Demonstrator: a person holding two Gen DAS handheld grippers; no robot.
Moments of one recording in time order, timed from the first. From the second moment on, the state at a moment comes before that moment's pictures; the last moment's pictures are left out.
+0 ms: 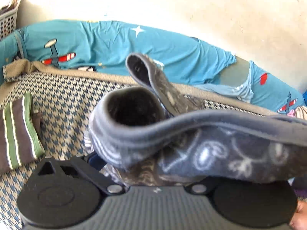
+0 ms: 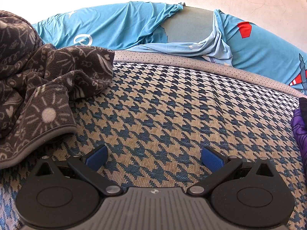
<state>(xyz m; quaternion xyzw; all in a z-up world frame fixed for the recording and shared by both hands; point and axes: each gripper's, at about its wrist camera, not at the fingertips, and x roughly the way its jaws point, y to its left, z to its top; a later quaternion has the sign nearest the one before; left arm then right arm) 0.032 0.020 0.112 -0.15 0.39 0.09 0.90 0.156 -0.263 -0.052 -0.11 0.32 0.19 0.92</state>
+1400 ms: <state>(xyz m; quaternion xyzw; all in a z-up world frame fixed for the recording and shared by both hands) 0.112 0.009 0.035 -0.09 0.46 0.11 0.87 0.156 -0.263 -0.052 -0.11 0.32 0.19 0.92</state>
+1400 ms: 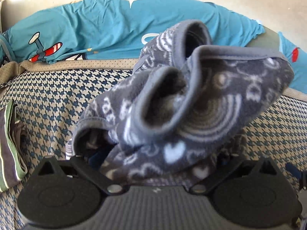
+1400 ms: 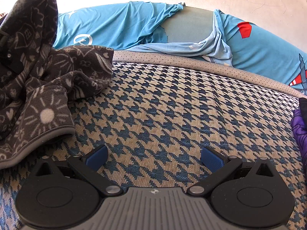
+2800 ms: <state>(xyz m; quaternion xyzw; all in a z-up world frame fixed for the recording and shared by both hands) -0.067 -0.048 0.014 -0.12 0.51 0.13 0.84 0.121 -0.266 -0.038 -0.11 0.38 0.19 0.90</state>
